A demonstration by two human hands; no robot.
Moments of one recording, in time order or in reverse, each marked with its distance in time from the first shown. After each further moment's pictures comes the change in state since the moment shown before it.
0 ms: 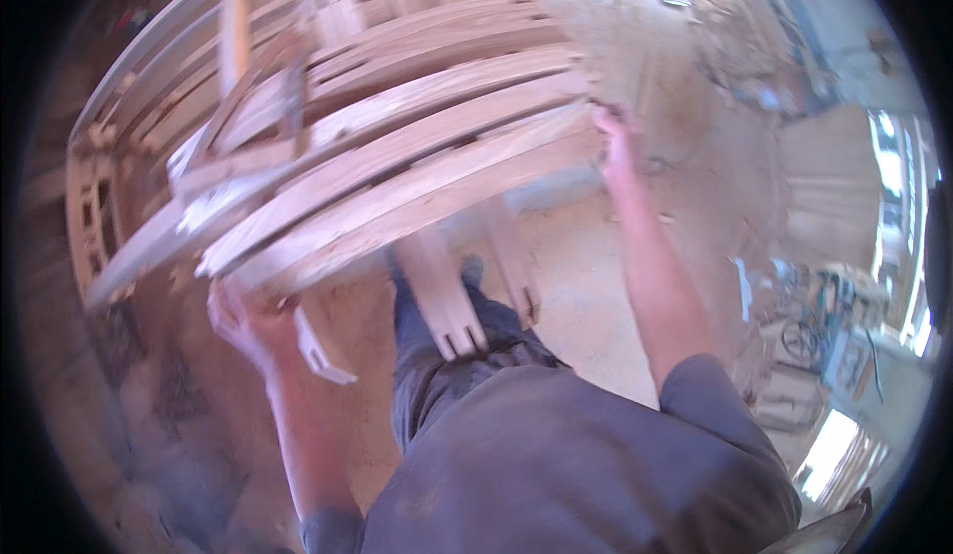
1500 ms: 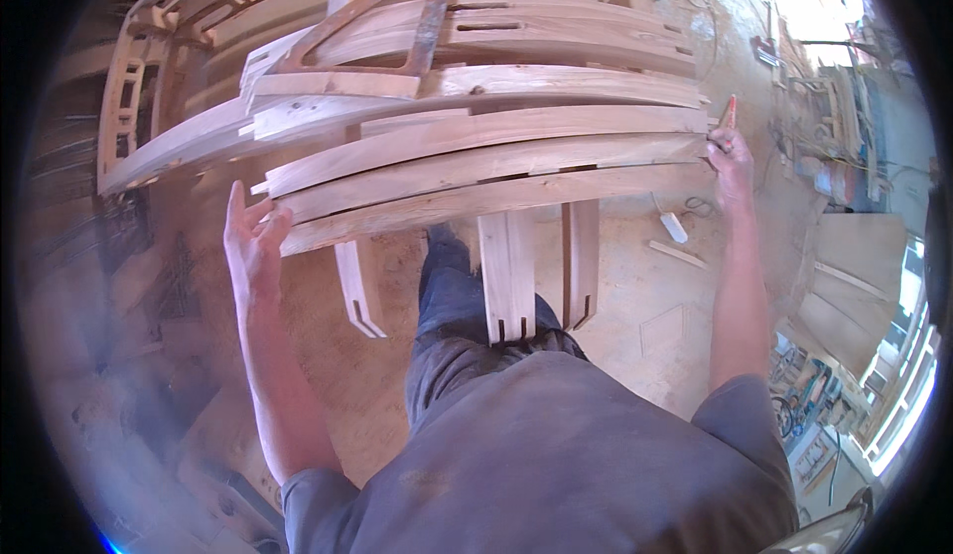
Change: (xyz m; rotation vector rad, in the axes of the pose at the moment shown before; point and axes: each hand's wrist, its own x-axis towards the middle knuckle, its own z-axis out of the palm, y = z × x) left_hand 0.073 -0.027 -0.050 -0.850 -0.320 -0.778; right_hand 0.057 -0.040 -0.016 -0.341 -0.374 0.023
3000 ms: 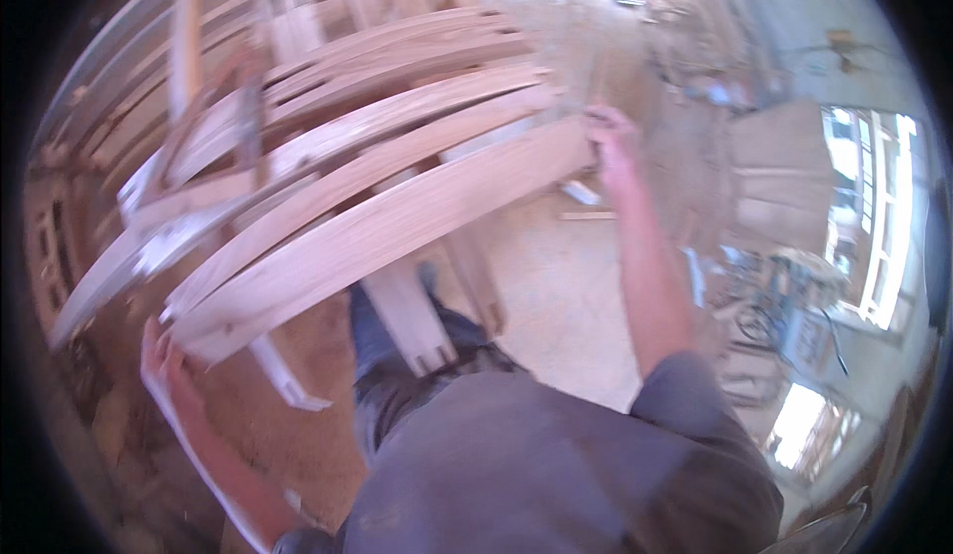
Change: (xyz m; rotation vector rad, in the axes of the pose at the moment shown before) left_hand 0.031 -0.041 -0.038 -0.098 -0.014 0.020; right_hand -0.037 -0.022 0.001 -0.037 0.326 0.138
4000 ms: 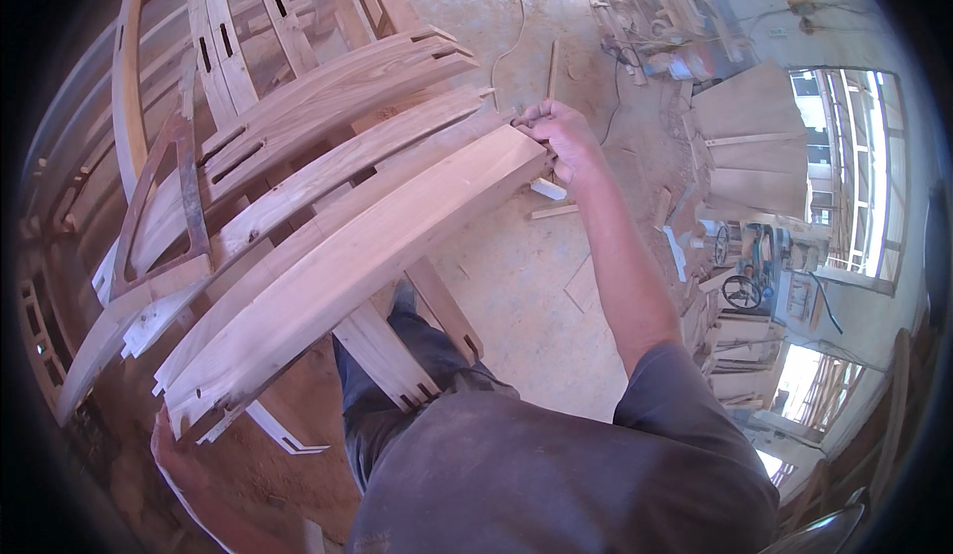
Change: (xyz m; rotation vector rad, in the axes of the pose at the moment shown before) left_hand 0.022 -0.011 -0.035 -0.146 -0.176 -0.217; right_hand 0.013 -0.056 0.018 0.133 -0.172 0.294
